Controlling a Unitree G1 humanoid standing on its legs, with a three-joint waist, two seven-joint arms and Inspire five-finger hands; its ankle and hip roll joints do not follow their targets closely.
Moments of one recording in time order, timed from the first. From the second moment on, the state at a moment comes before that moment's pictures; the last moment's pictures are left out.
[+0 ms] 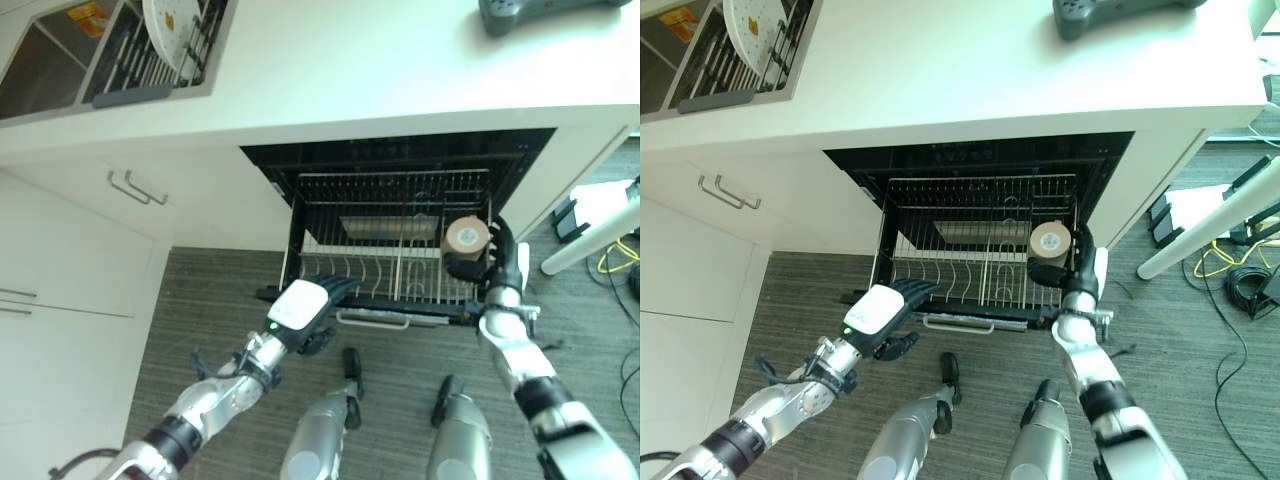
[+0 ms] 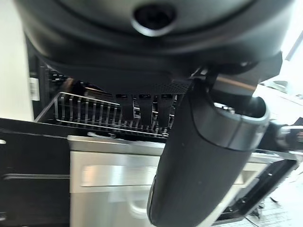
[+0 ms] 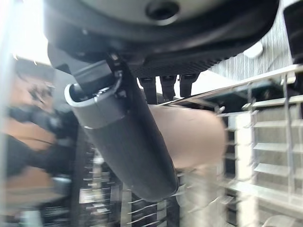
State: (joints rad) left arm -0.17 0.61 -0.54 0.33 0.72 -0.35 0.44; right arm -0.27 -0.44 0.24 0.36 0.32 -0.18 -0.52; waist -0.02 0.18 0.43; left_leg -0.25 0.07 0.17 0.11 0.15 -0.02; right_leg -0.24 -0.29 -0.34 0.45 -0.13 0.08
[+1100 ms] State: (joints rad) left arm 0.23 0.33 -0.04 0.30 -0.12 -0.27 0.48; right arm 0.11 -0.36 0.18 0.04 0.51 -0.32 -0.02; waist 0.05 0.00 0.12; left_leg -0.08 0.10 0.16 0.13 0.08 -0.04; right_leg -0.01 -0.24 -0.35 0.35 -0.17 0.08
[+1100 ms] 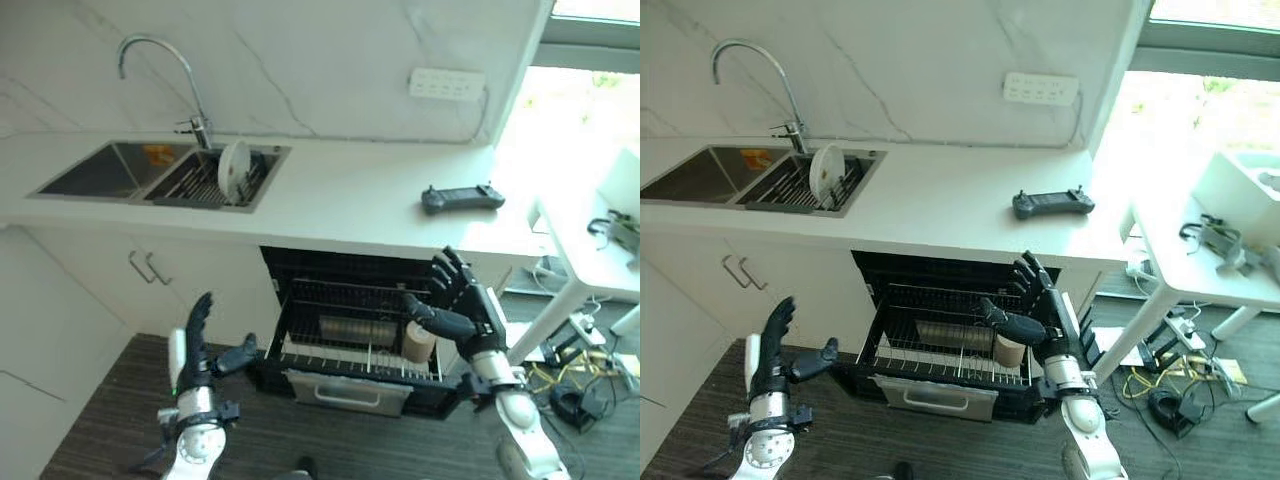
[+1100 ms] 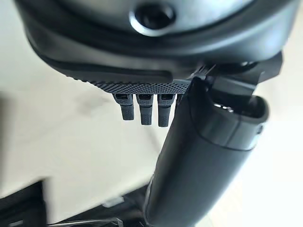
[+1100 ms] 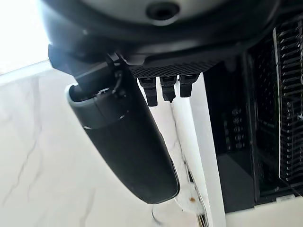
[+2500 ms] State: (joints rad) left arm 0.07 0.22 -0.22 1.15 -0.02 0.14 -0.09; right arm 0.00 -0.50 -0.05 -0.02 0.67 -0.28 0.00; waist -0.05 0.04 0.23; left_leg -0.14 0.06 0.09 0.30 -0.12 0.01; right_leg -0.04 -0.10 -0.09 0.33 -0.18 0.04
